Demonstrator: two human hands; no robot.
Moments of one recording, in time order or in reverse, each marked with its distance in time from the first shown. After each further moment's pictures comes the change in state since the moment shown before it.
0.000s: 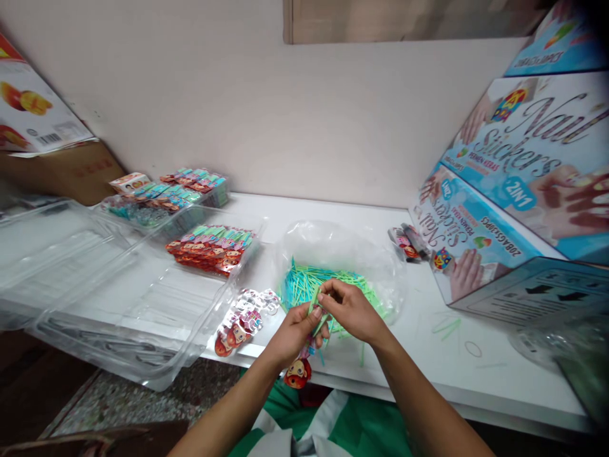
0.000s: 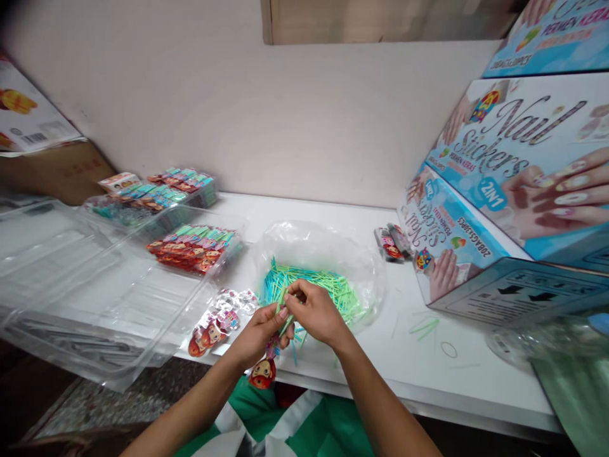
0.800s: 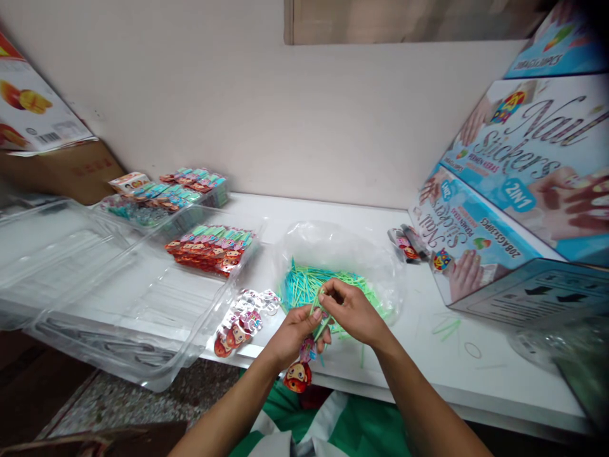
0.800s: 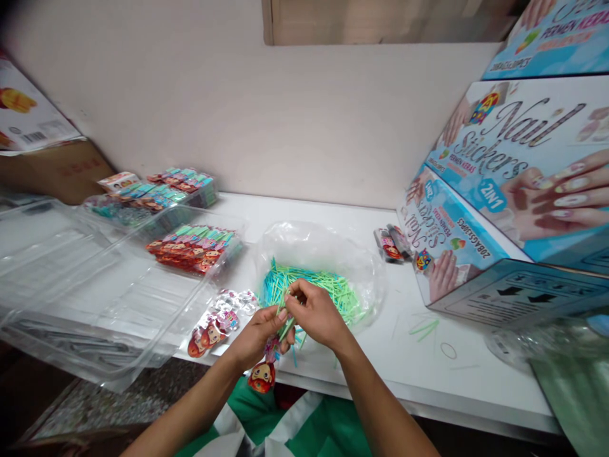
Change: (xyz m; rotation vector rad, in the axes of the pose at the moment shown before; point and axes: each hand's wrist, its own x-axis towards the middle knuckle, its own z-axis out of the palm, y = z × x) left_hand -0.001 -0.001 -0.002 -0.058 -0.055 -0.050; right_hand -0.003 -0.007 -0.002 -0.016 0.003 -0.006
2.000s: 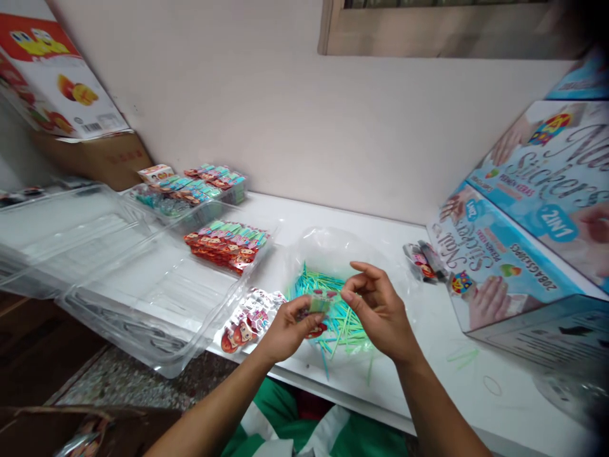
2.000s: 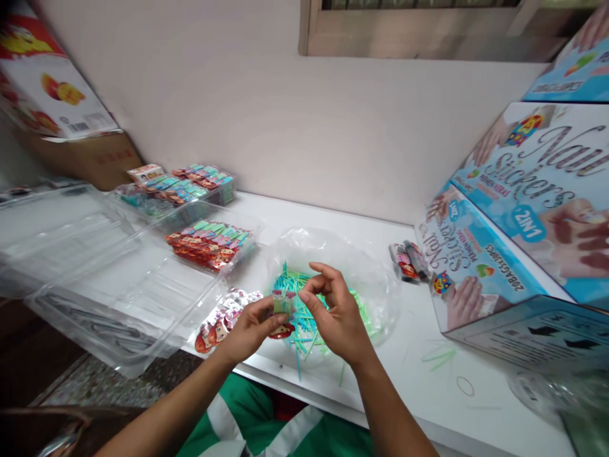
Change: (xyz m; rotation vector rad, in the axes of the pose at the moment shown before) left_hand -0.014 0.027 -0.013 0.240 0.202 0.228; right_hand 0.000 -0.027 -0.007 0.162 0.144 -0.295
